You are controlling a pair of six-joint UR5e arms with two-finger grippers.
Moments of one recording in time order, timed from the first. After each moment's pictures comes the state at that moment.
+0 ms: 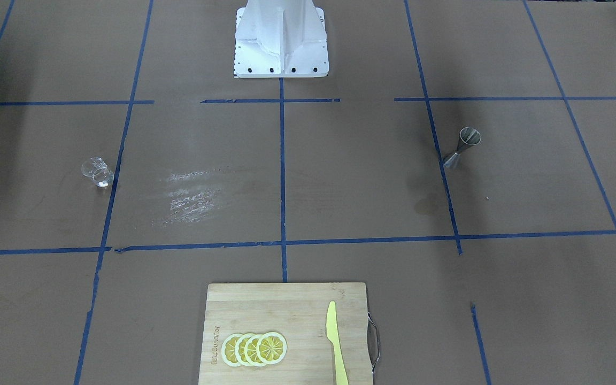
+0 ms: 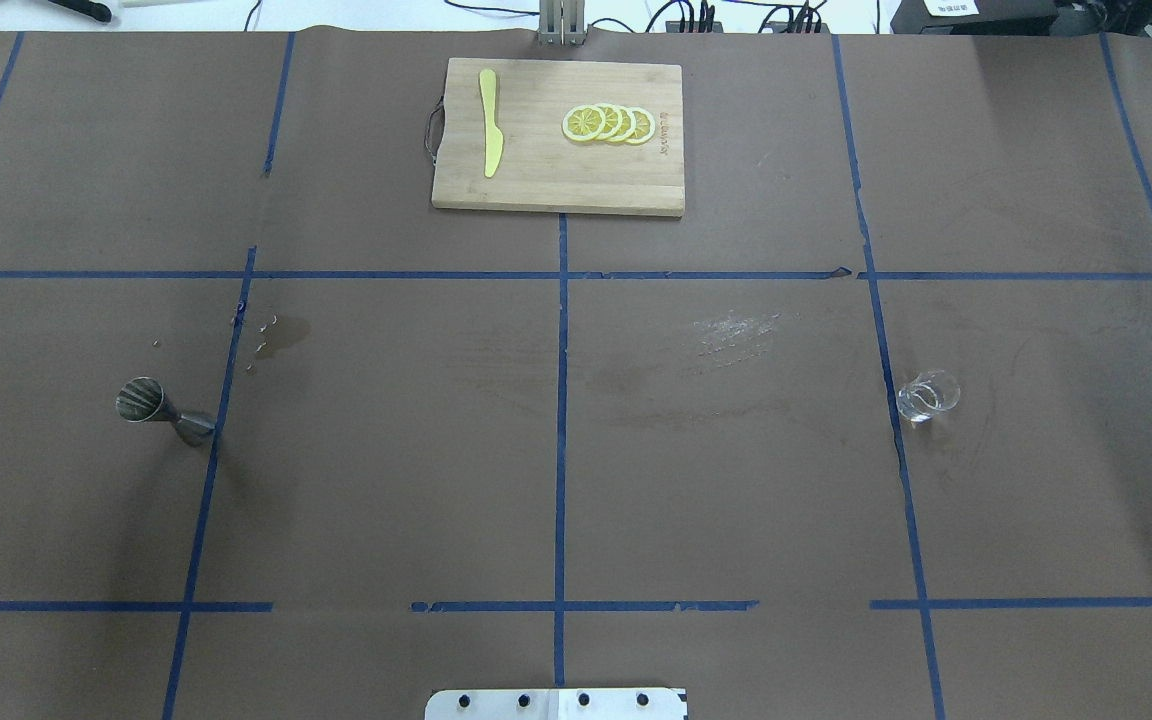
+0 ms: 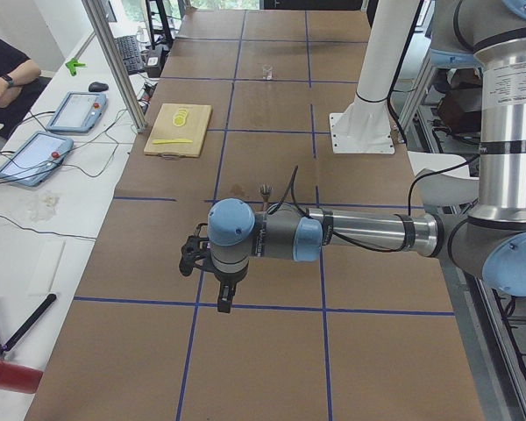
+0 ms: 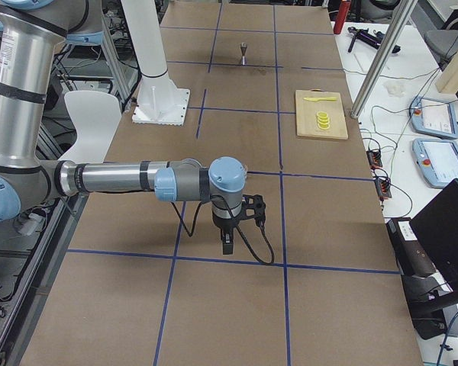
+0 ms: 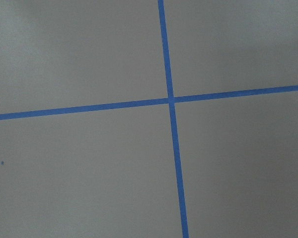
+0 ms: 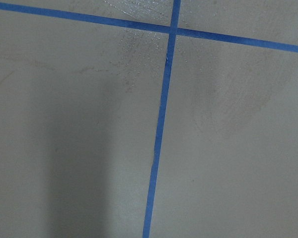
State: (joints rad) left arm -1.64 -1.49 -1.72 -1.59 -2.37 0.09; right arm 1.51 -1.84 1.91 -1.59 2.29 -0.04
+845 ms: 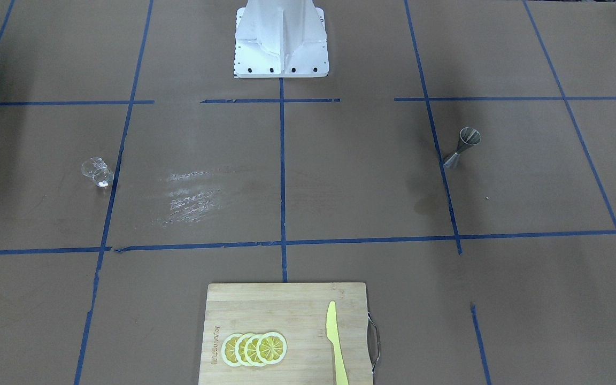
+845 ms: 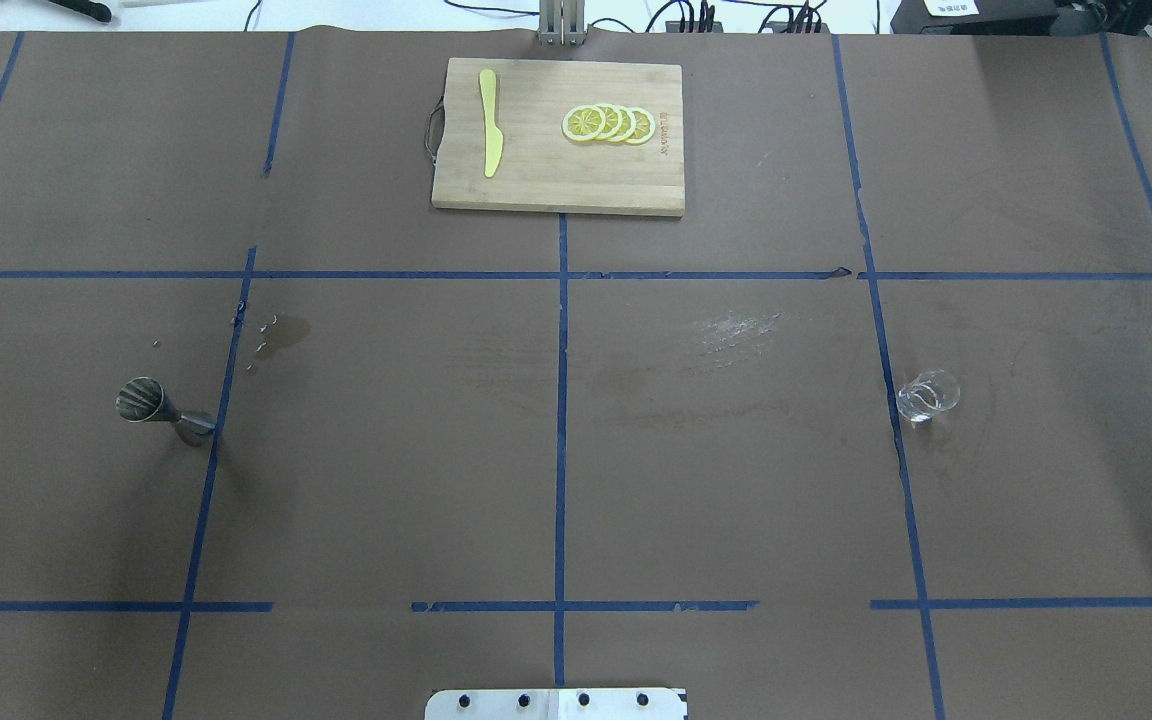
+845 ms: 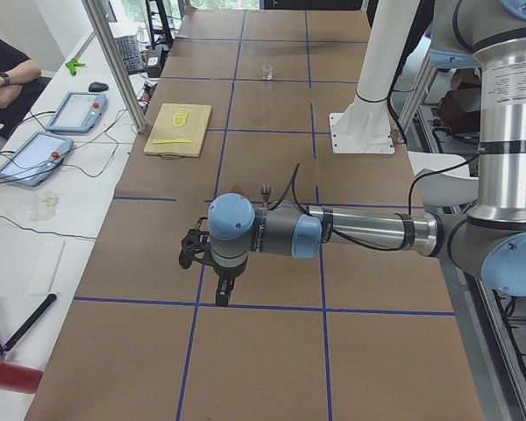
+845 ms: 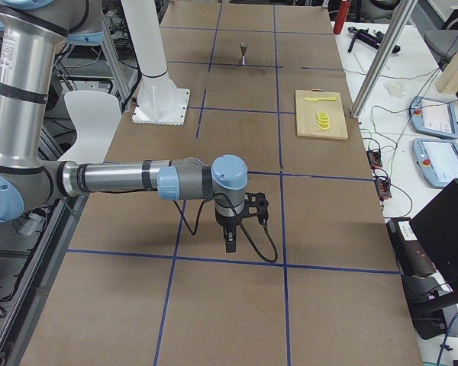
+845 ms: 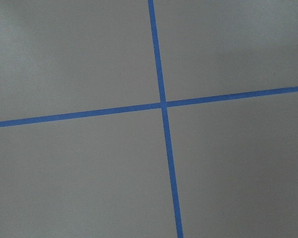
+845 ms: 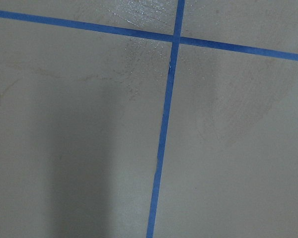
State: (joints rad) left arm -1.62 -1.49 -1.73 -1.63 -2.38 0.09; right arm 1.51 -1.81 1.90 -1.59 2.29 -0.03
